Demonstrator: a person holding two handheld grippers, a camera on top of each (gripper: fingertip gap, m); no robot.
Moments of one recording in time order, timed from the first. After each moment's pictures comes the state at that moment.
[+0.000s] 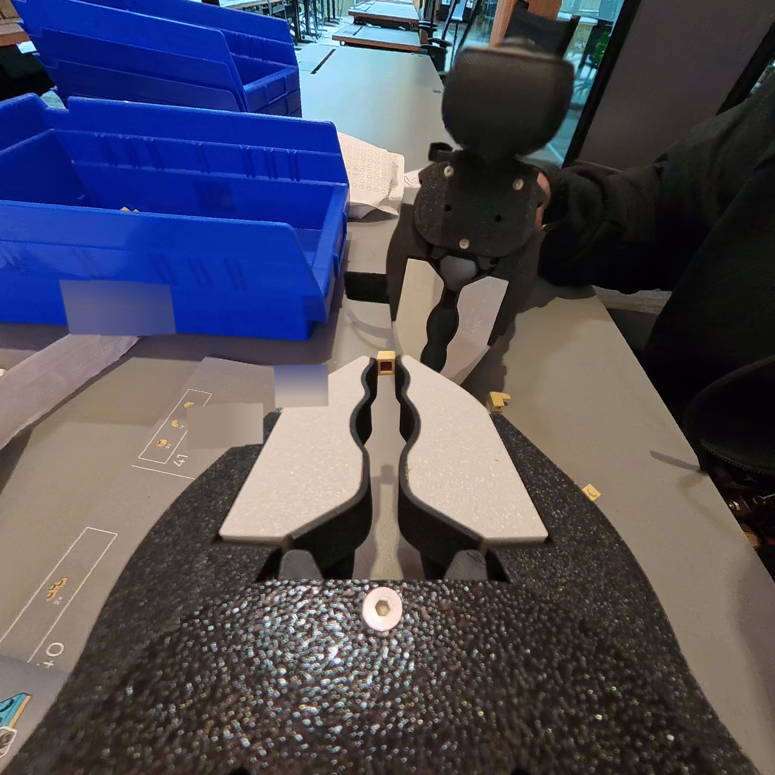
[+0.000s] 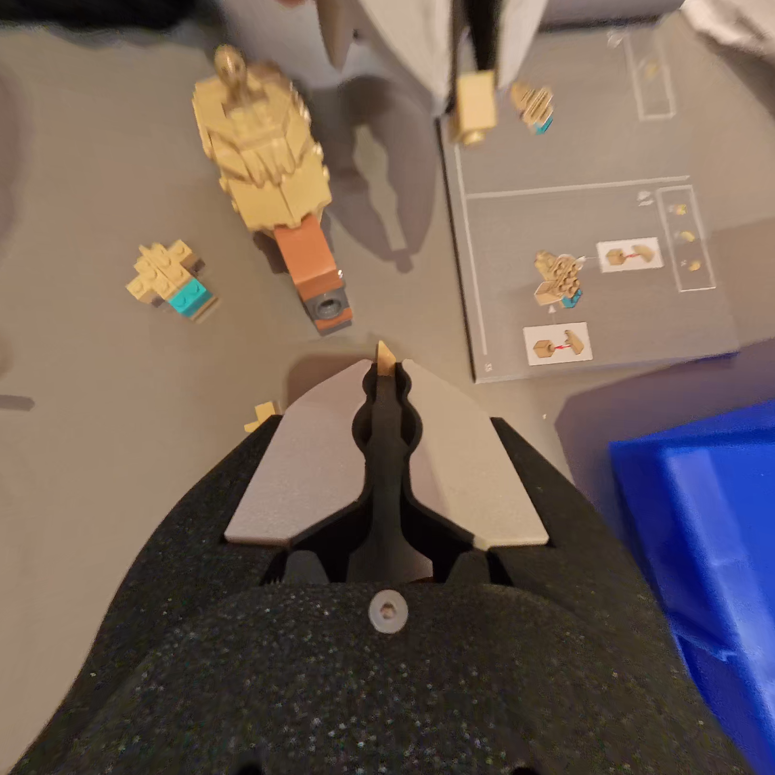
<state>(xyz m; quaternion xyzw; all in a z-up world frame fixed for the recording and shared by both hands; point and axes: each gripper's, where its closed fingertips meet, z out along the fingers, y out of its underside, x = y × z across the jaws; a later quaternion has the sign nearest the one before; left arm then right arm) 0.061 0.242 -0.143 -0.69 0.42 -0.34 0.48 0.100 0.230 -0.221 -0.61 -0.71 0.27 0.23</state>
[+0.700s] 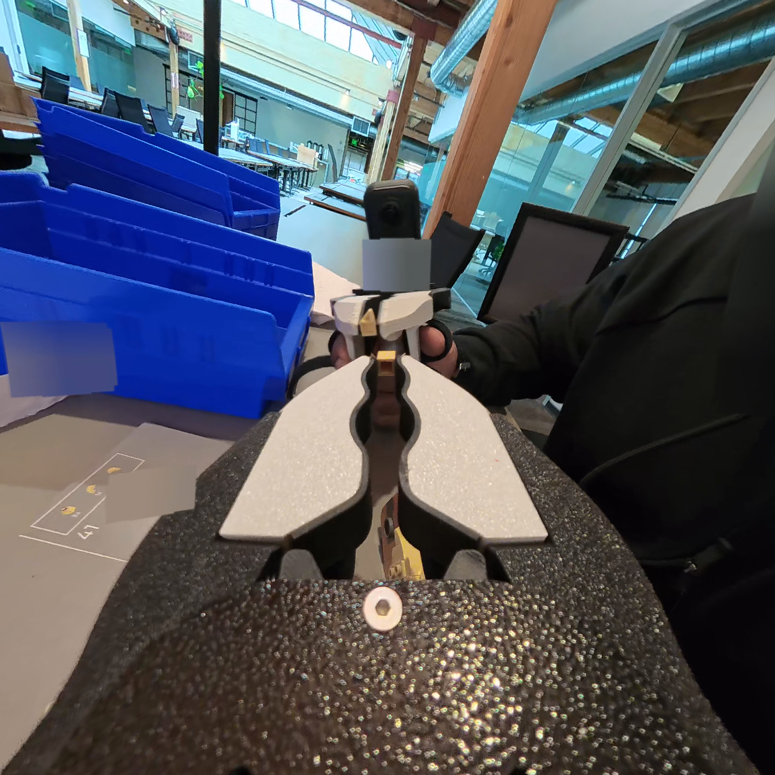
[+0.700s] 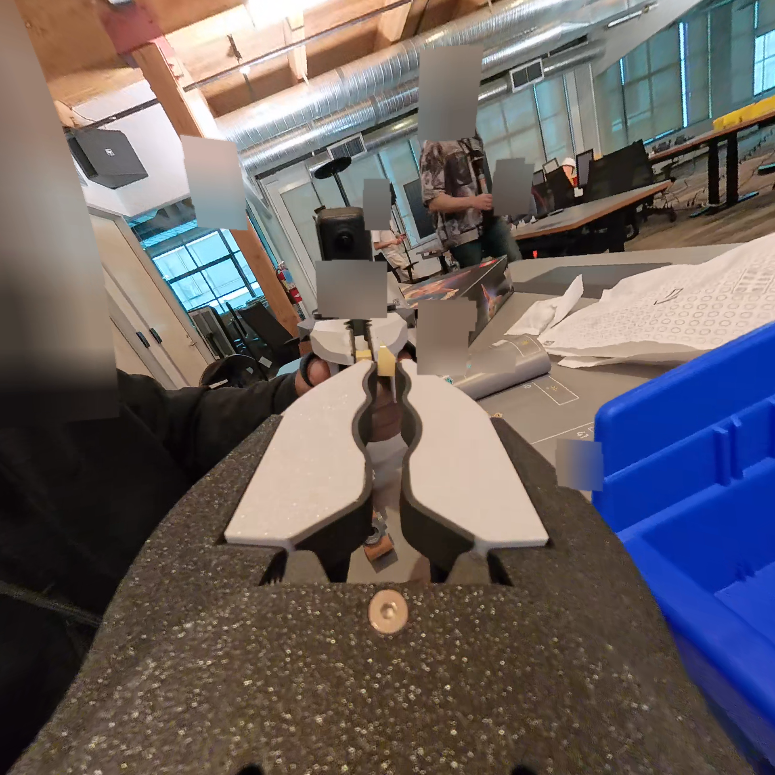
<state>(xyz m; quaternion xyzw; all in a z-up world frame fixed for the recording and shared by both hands) 0.066 0.237 -0.100 -0.62 0.31 -0.49 0.52 0.083 0.257 -0.097 -0.51 -0.40 0.66 0.38</state>
